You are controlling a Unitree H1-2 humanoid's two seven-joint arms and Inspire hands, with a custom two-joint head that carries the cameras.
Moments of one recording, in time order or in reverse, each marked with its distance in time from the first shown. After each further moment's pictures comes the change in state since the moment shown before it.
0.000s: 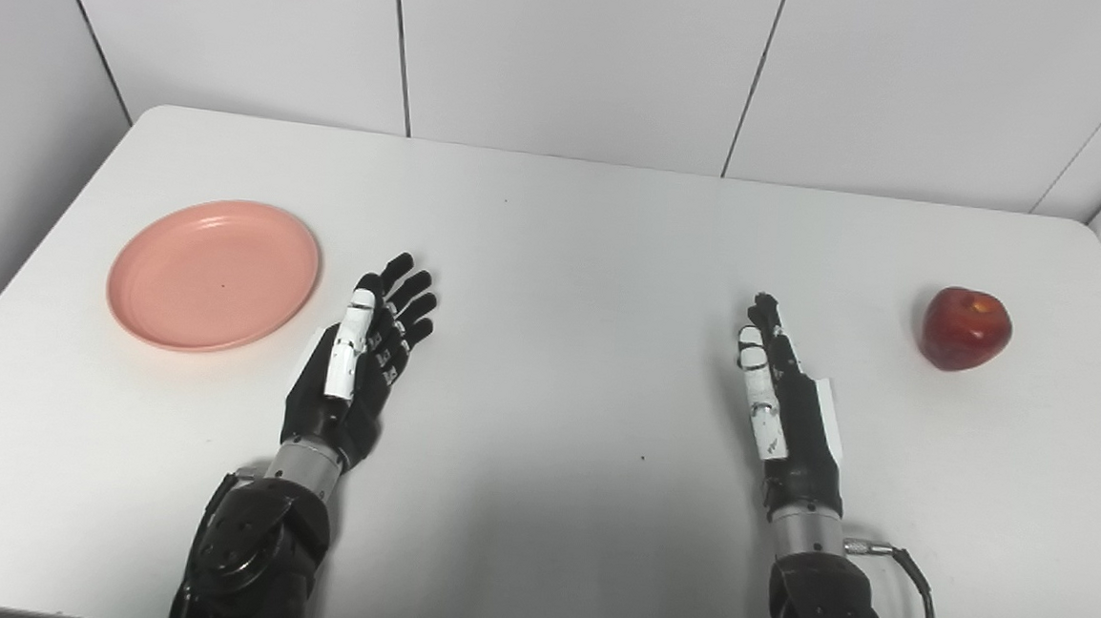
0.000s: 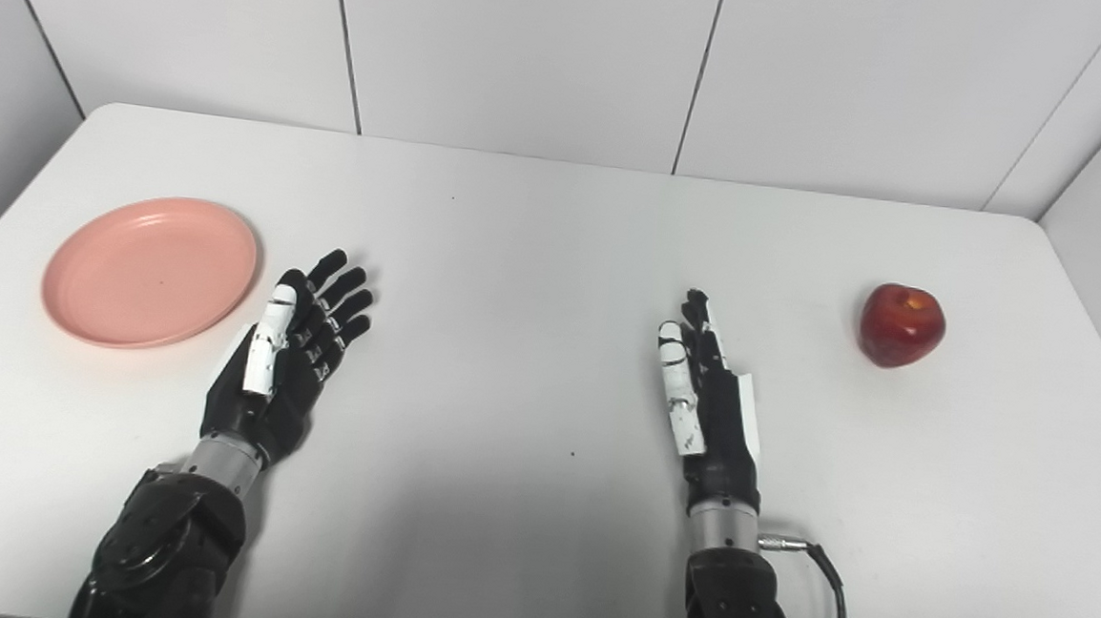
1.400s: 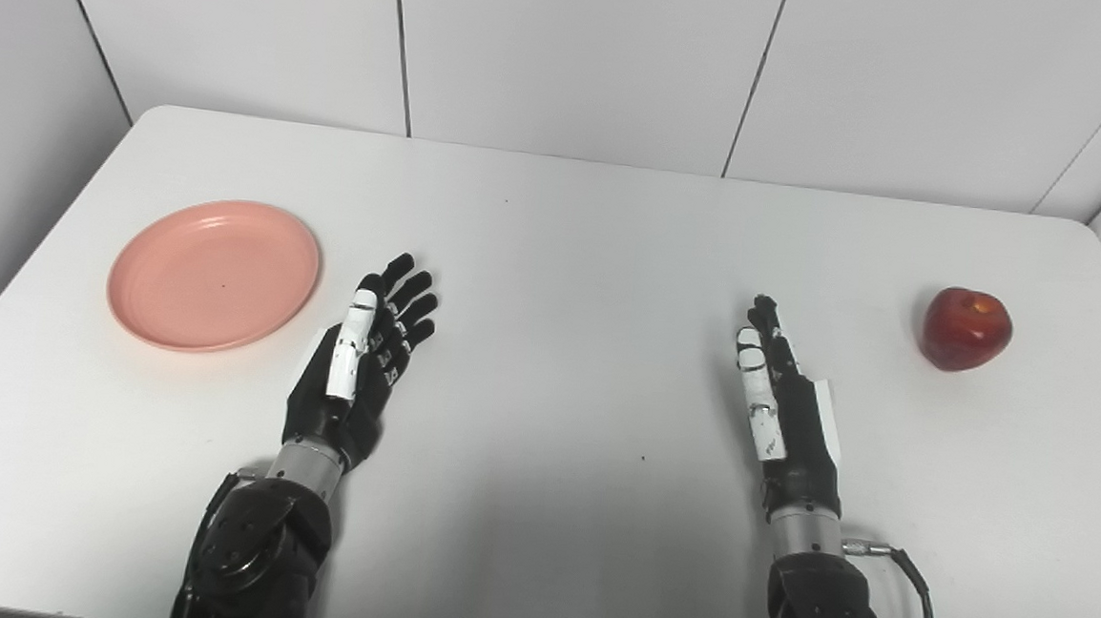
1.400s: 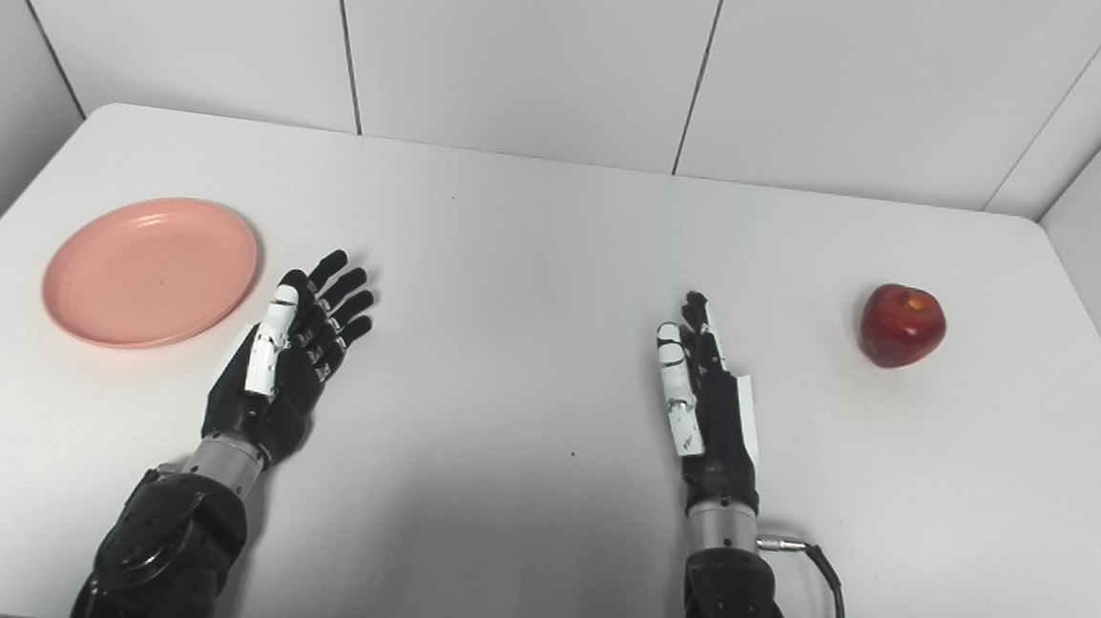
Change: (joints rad) left arm 0.000 0.001 -0.015 -0.001 0.015 0.002 0.000; right arm 0.000 -0.001 -0.010 0.014 0.007 0.000 0.000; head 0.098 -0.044
